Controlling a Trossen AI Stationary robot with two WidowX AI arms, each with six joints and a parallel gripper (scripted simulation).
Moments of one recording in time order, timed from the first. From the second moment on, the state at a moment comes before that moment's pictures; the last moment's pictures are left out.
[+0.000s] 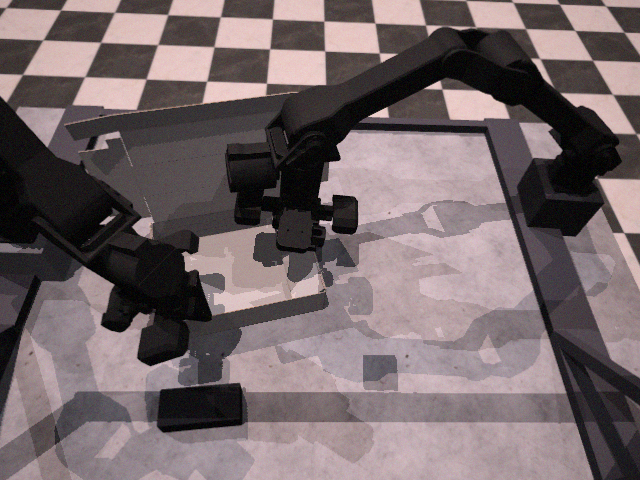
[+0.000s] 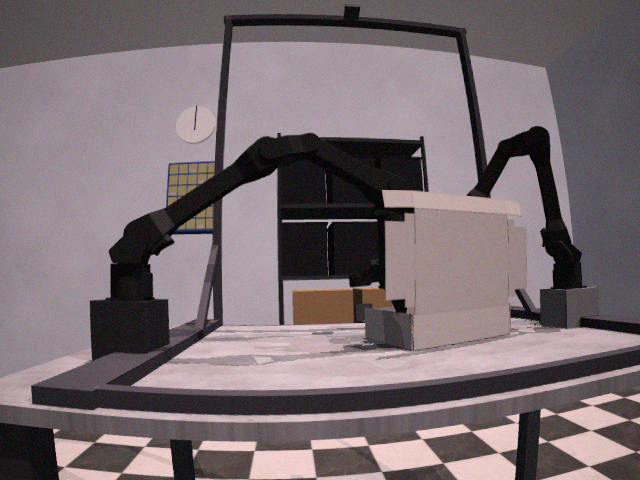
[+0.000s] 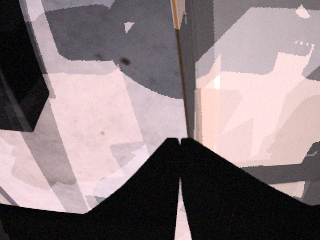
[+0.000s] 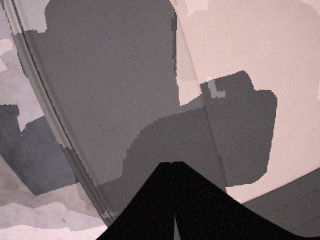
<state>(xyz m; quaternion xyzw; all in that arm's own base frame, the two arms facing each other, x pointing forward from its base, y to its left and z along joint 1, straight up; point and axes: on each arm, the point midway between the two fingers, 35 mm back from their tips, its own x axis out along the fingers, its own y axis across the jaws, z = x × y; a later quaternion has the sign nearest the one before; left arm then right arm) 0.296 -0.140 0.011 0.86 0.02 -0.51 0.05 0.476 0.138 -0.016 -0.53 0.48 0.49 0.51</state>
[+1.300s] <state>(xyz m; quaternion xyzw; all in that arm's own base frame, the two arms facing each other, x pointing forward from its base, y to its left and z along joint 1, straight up) 0.296 -0.140 0.011 0.86 0.02 -0.51 0.05 0.479 0.139 -0.020 -0.53 0.47 0.48 0.51</state>
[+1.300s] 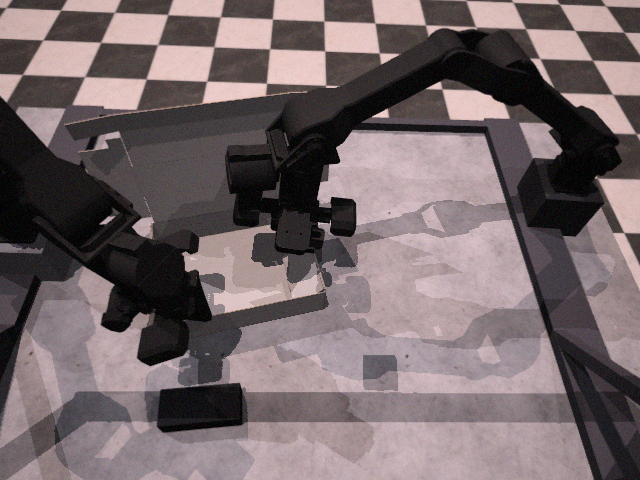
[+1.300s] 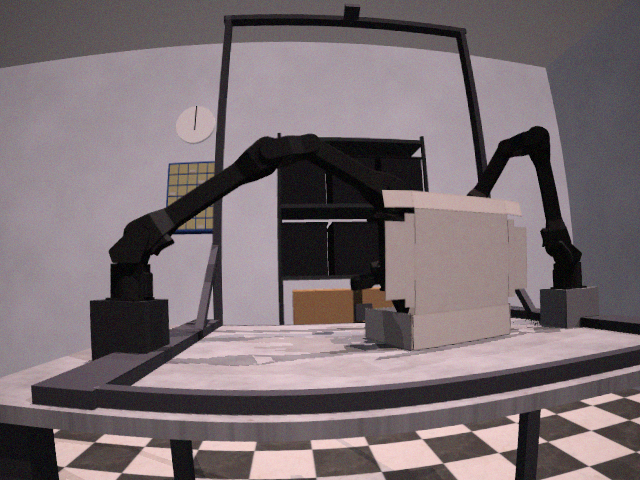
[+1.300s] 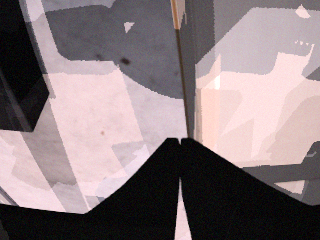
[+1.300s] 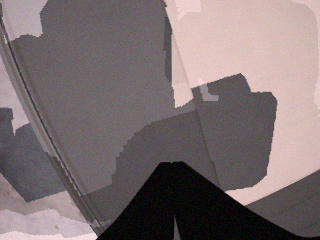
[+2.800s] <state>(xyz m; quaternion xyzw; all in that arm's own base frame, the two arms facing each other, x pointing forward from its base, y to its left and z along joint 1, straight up) 0.296 -0.140 0.011 0.86 0.02 -0.51 0.05 0.474 0.141 -0.020 -0.53 0.47 0.48 0.52</state>
